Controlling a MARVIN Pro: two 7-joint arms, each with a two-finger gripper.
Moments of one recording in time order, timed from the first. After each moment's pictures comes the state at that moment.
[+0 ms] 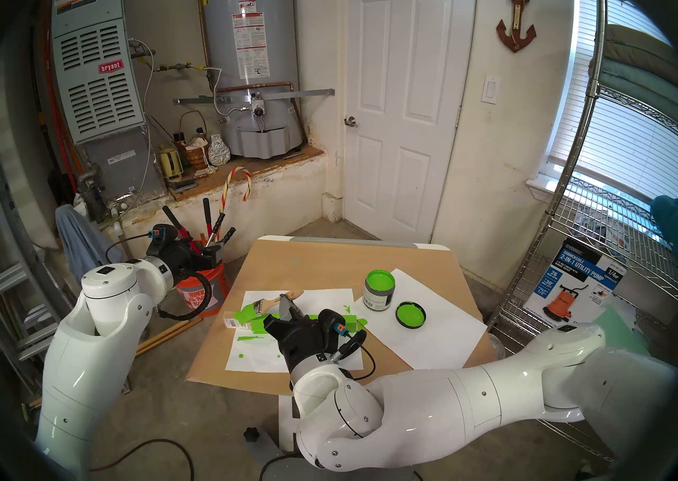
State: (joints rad) left arm 1.75 -0.96 -1.73 -1.96 -0.66 0.54 0.03; right arm -0.77 -1.18 -0.21 -1.82 1.37 -0.96 -0.87
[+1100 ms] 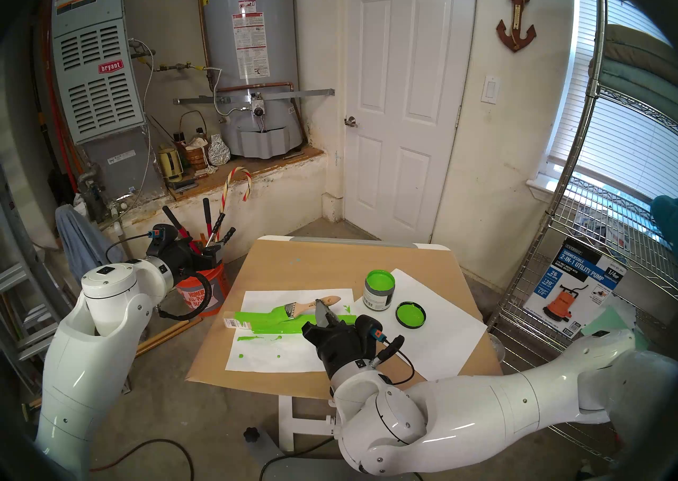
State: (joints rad) left arm 1.75 -0.96 -1.73 -1.96 -0.66 0.54 0.03; right arm -0.81 -0.98 -0.19 -1.94 1.26 -0.91 -0.92
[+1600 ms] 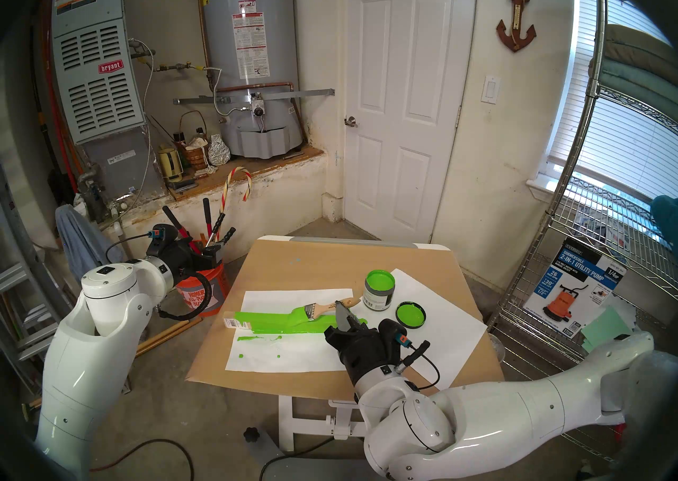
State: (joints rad) left arm 1.75 -0.96 -1.73 -1.96 -0.66 0.54 0.03; right arm -0.86 -0.86 -0.18 -2.02 1.19 -0.92 -0.91
